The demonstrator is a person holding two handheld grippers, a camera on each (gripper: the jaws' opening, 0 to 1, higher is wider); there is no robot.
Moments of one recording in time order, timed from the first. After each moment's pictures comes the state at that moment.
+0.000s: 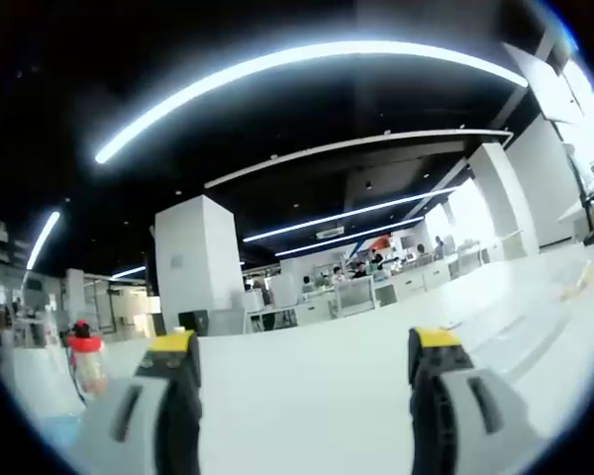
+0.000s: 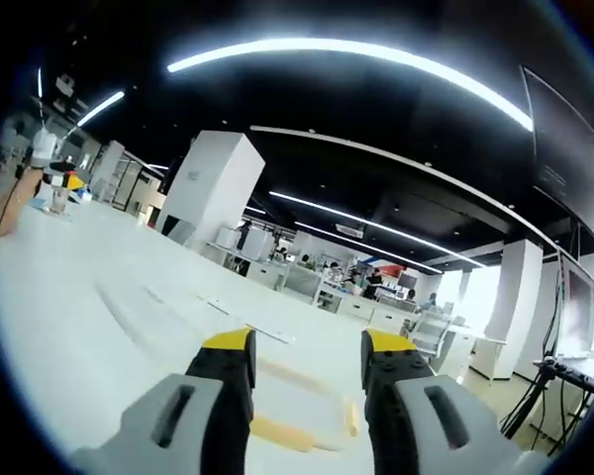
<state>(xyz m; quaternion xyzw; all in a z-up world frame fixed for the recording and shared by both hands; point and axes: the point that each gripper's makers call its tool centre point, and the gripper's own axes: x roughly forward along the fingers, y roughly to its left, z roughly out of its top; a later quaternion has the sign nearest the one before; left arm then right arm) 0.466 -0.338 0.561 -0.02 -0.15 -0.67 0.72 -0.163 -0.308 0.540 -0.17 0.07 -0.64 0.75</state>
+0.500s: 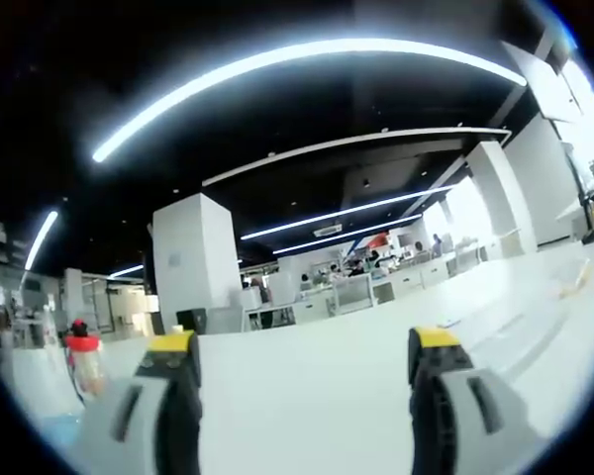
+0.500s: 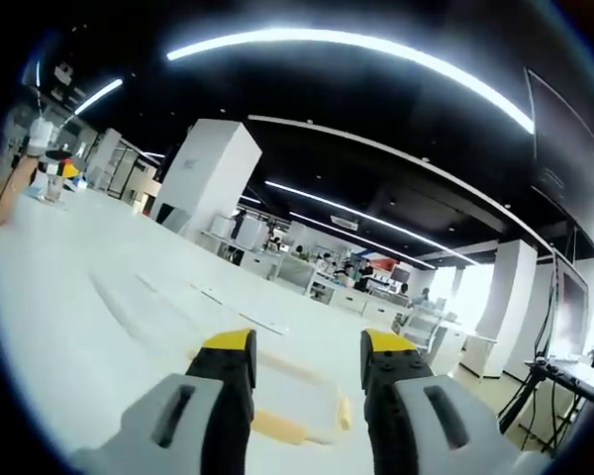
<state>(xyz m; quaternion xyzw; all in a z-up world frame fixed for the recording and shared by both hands) 0.465 -0.340 0.560 -0.02 -0.15 -0.68 0.72 -0.168 -0.310 0.535 -0.17 0.09 -0.65 0.74</state>
